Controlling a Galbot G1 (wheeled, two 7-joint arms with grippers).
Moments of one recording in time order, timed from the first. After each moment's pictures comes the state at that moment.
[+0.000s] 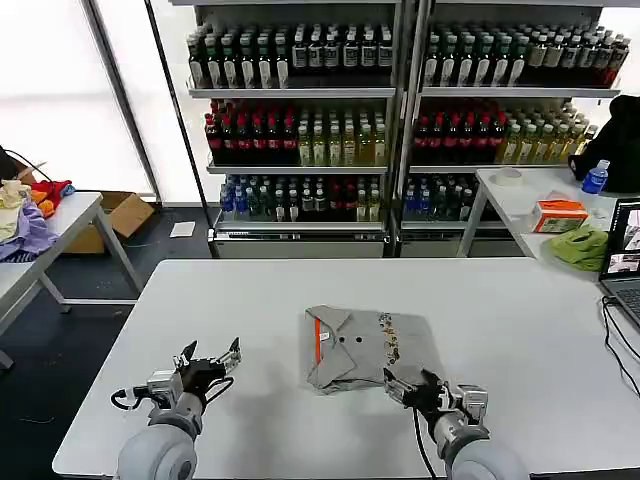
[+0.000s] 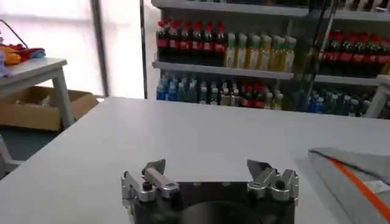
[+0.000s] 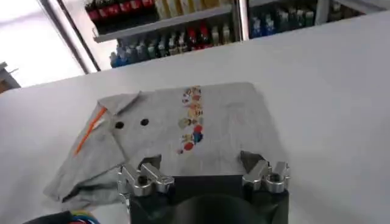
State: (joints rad) left arm 1.32 -1.20 -0.40 -2.06 -0.53 0.53 -0.38; right arm -1.35 1.09 0.27 2.12 0.85 -0.58 0.48
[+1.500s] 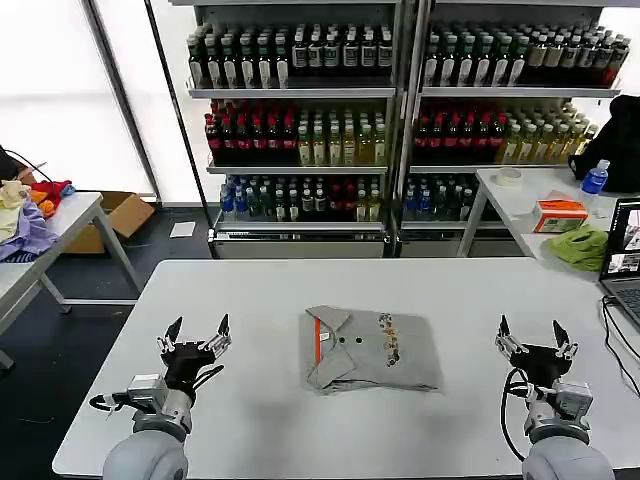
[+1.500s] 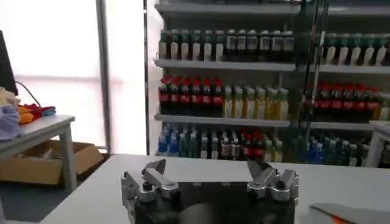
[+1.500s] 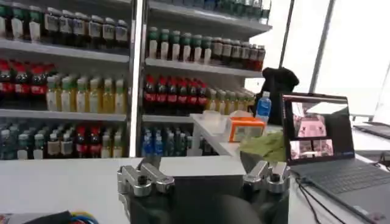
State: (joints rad) left arm 1.37 -1.24 -0.45 -2.13 -0.38 0.38 -0.30; right arm -1.46 1.15 0.66 2.13 0.36 -0.35 0.39
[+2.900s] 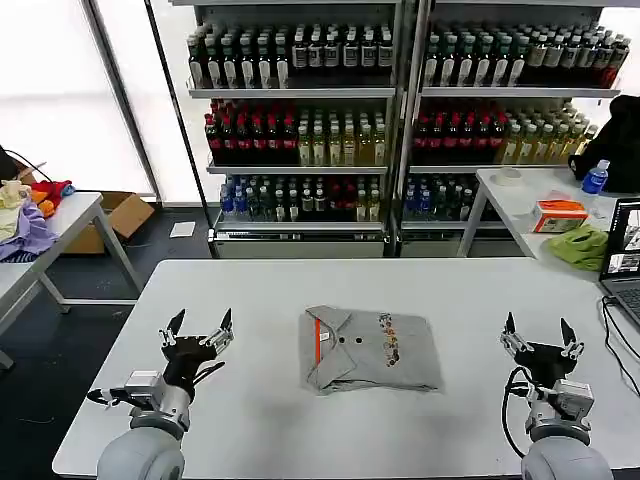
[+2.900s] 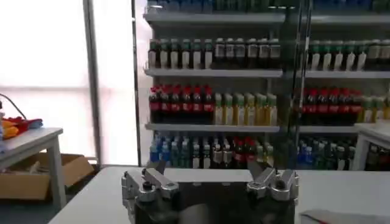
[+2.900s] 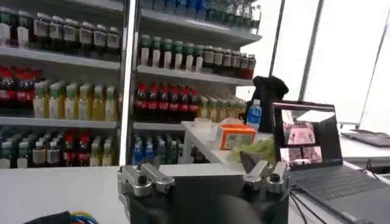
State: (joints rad) left arm 1.36 -1.23 -0.47 -2.15 -0.36 0.39 -0.24; right arm -1.45 1.18 0.67 2.12 0.32 -0.32 0.39
